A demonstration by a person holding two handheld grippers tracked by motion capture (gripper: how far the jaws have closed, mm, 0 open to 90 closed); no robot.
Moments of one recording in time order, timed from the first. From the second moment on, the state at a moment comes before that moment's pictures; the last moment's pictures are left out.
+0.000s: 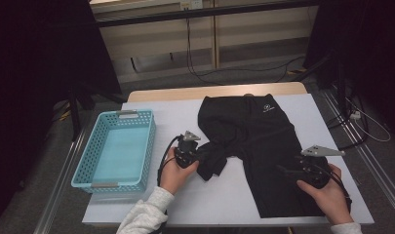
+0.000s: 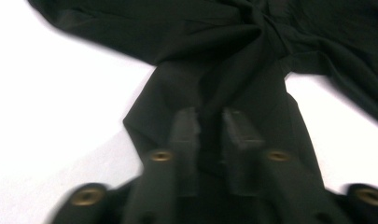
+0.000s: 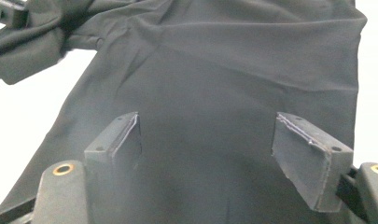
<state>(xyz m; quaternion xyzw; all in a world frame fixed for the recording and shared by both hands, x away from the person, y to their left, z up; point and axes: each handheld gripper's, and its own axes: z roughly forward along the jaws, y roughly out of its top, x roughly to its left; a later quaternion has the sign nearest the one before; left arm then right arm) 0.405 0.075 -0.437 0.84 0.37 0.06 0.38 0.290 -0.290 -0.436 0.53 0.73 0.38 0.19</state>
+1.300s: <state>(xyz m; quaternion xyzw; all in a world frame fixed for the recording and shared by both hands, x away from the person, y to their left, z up) 0.403 0.073 -0.432 0.84 0.38 0.05 0.39 0.290 -0.291 -0.442 0.53 0.73 0.38 0.18</state>
